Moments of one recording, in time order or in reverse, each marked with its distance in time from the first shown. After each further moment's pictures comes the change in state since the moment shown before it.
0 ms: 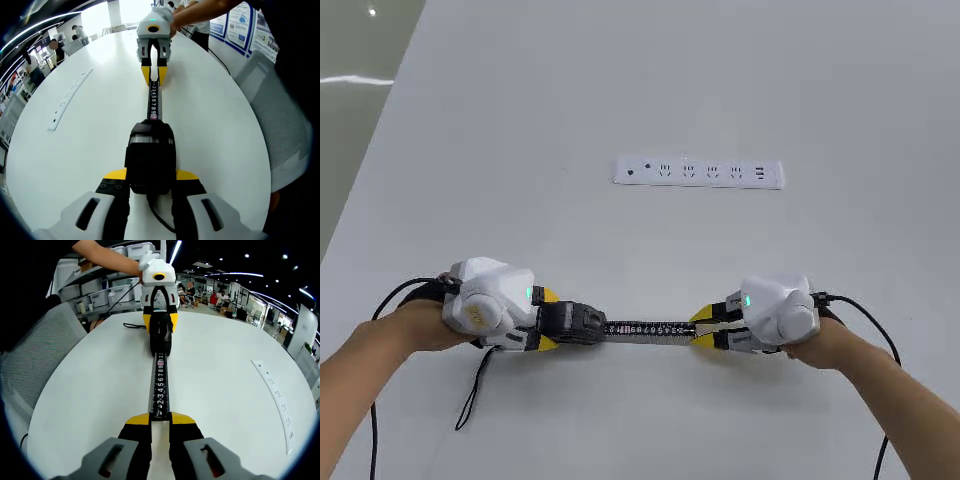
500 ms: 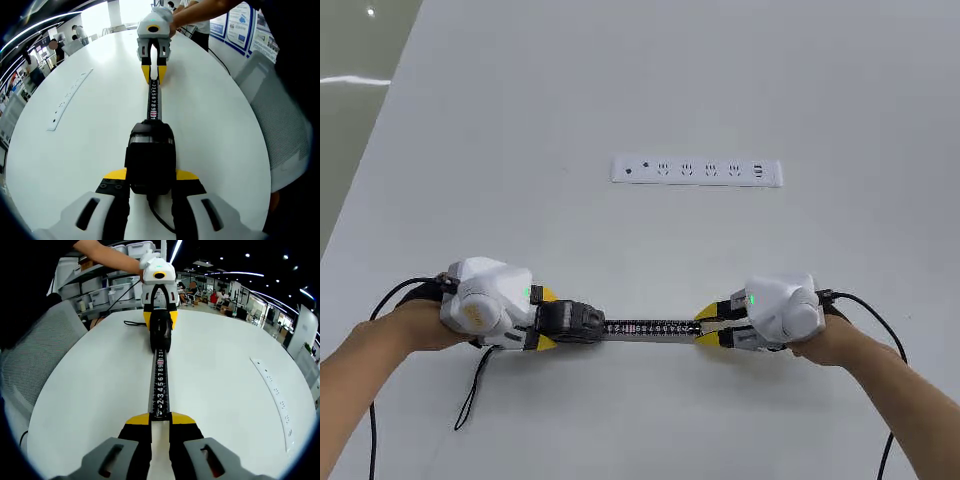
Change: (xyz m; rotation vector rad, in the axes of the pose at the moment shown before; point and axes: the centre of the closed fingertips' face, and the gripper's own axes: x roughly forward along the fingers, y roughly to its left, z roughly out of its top) left arm 0.000 0.000 0.000 -0.001 -0.002 -0.001; right arm -0.005 -0.001 -0.007 -0.004 0.014 -0.003
